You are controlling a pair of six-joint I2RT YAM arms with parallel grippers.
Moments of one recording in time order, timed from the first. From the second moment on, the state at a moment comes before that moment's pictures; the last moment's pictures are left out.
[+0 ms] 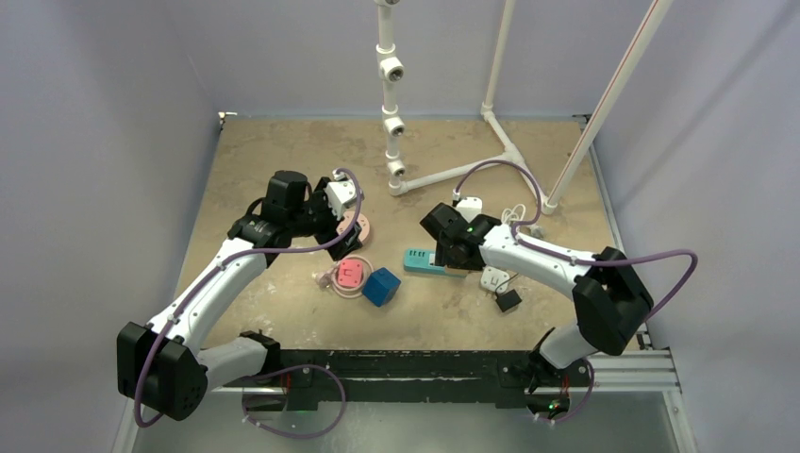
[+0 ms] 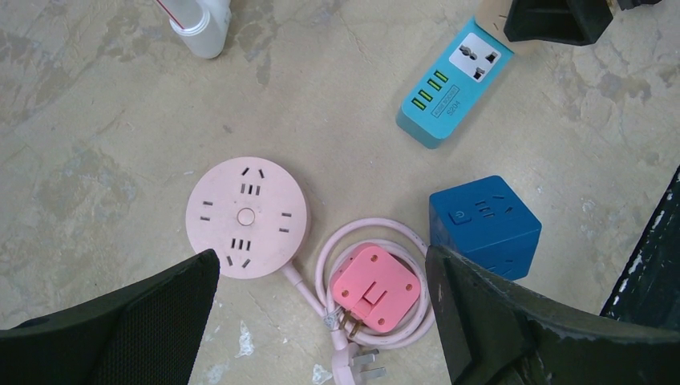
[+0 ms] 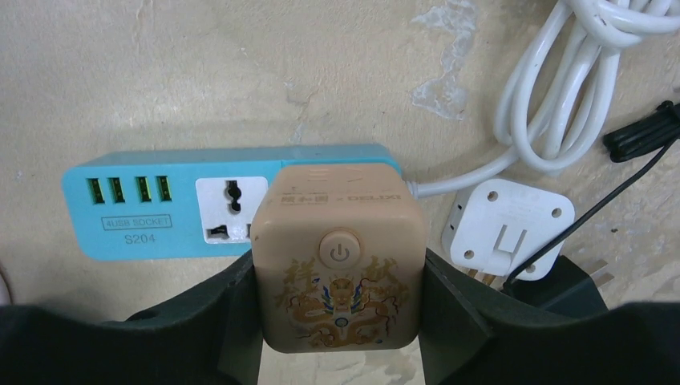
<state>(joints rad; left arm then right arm) -0.37 1.14 0.90 -0.44 0.49 0.40 0.79 1.52 1.02 -0.75 0.47 0.87</state>
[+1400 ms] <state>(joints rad) -0.36 1.35 0.97 -0.46 0.28 0.39 0.84 1.42 1.25 -0.82 0.48 0.78</state>
